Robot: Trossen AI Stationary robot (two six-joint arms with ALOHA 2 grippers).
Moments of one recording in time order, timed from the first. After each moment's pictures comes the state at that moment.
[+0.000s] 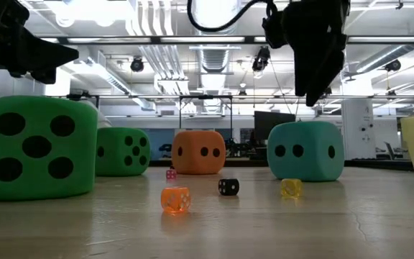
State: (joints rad) left arm -0.54 0.00 0.03 0.01 -0.68 0.08; right arm 0.18 1.60 1.25 -1.01 0.17 0.75
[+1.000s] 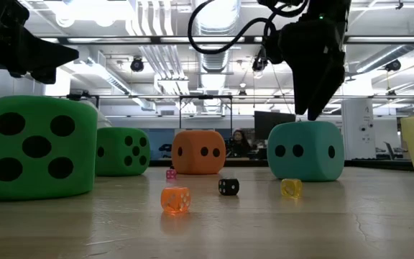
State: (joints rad) left arm -0.54 0.00 0.03 0.01 -0.68 0.08; right arm 0.15 1.62 1.19 -0.95 0.16 0.76
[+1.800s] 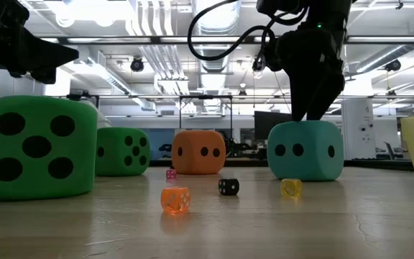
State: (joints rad) left arm -0.54 0.00 0.03 0.01 -0.68 0.08; right arm 0.14 1.62 1.15 -0.88 0.13 0.77
